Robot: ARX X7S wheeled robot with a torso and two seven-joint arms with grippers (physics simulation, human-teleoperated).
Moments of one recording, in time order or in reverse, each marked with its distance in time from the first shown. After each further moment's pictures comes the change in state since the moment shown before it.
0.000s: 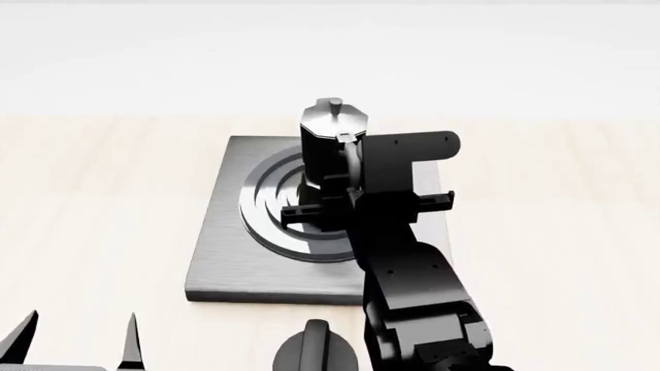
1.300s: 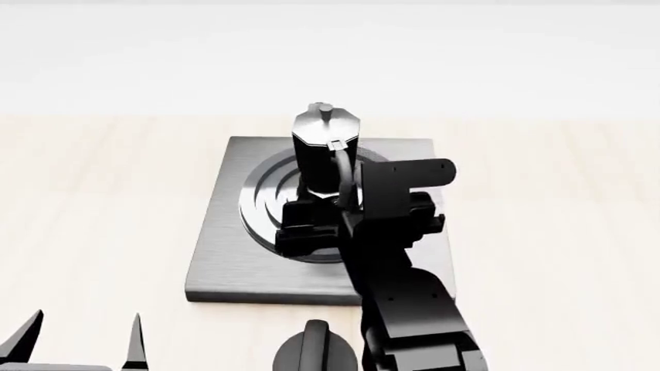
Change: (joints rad) left arm -0.013 -0.006 0.021 -0.016 -0.008 0.005 -0.006; right arm -0.061 -0.002 -0.060 0.000 0.090 -0.076 -0.064
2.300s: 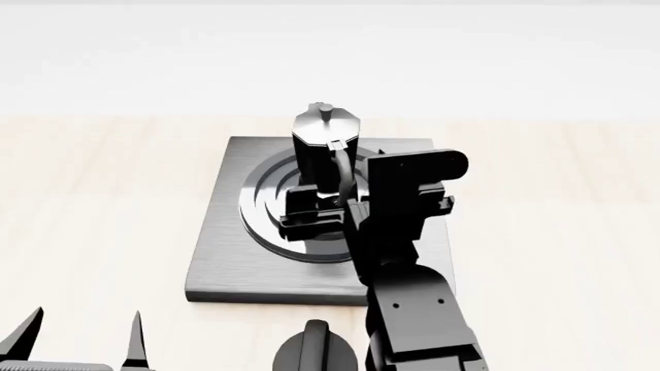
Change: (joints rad) left arm -0.005 -0.011 0.010 0.010 -0.009 -0.004 -0.007; right arm -0.036 0.000 0.331 0.000 -0.357 -0.123 -0.016
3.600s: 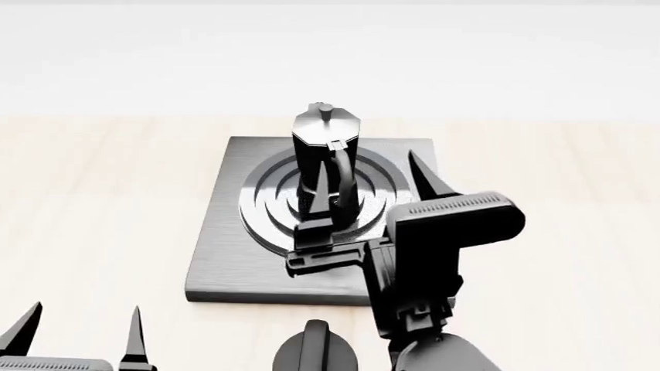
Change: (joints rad) left arm -0.011 -0.012 0.011 0.011 -0.011 -0.004 -0.010; right arm -0.157 0.490 -0.187 -0.976 -0.190 -0.080 0.599
